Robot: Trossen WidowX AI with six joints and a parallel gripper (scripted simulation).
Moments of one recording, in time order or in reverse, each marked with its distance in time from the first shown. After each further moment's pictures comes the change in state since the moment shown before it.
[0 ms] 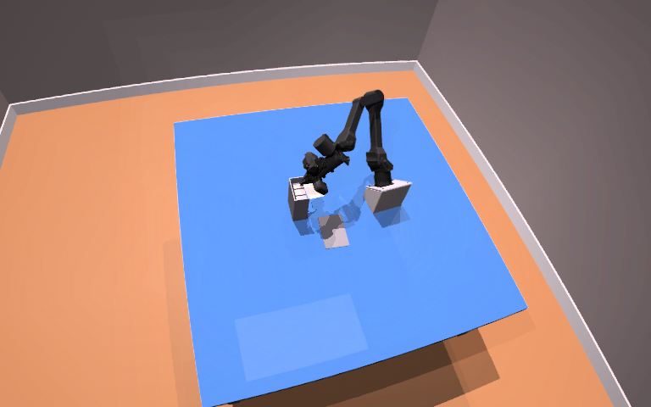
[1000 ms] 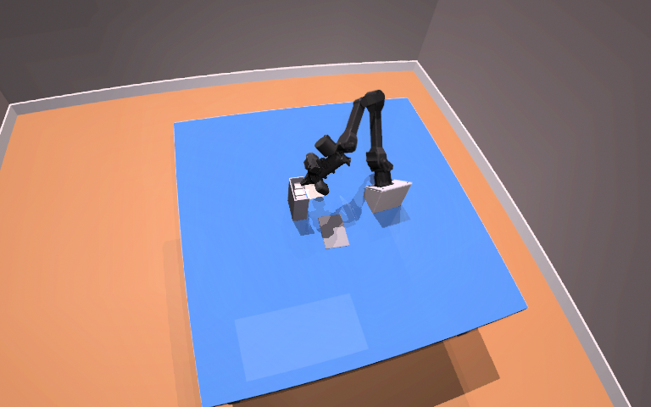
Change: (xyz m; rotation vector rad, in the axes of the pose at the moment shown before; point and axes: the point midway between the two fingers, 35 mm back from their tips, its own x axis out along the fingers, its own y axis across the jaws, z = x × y) arm 0.001 0.000 -0.009 -0.003 -0.010 0.005
